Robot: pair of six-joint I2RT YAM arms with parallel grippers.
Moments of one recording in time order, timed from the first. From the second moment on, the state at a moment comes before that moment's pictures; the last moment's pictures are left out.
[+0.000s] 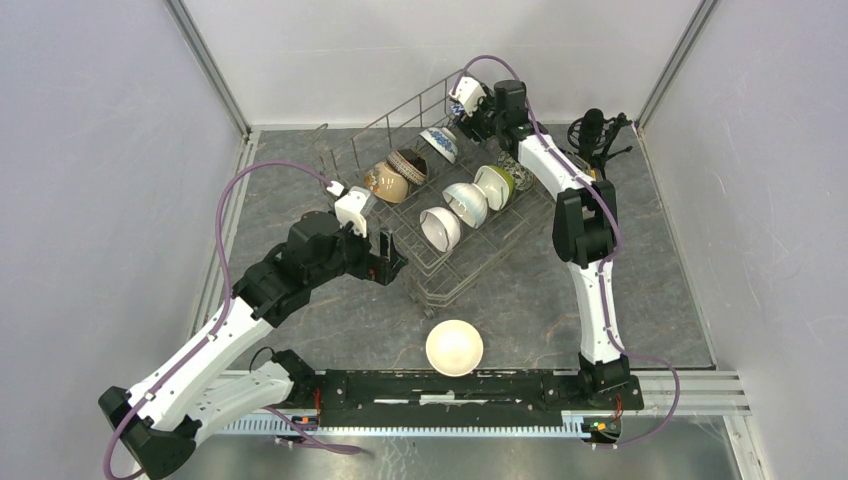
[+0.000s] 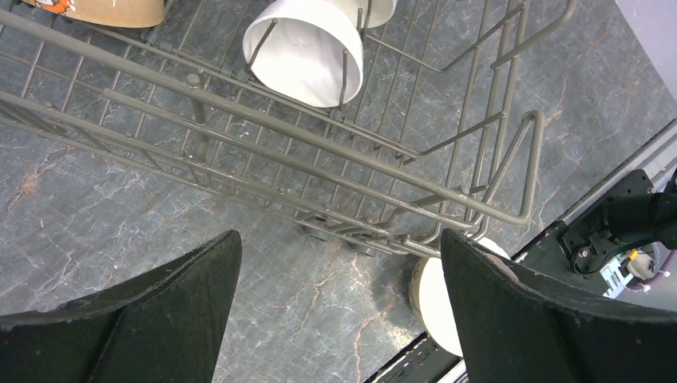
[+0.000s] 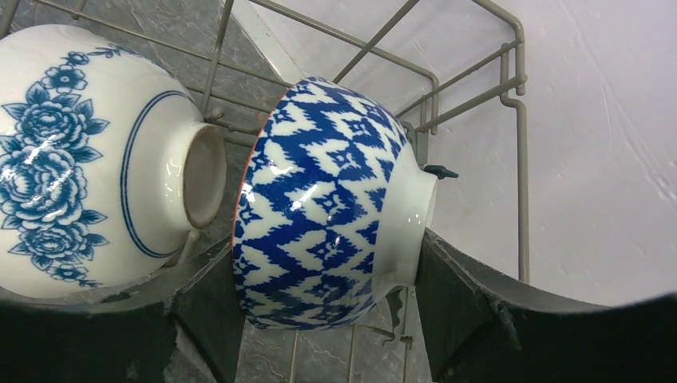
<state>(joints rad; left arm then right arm) -0.68 0.86 0.91 -0.53 0.03 -0.29 0.30 2.39 2.12 -0.15 -0.25 -0.66</state>
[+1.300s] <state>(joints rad) -0.67 0.82 0.90 -0.53 0.06 -0.29 0.30 1.94 1.67 0.28 -0.30 -0.35</state>
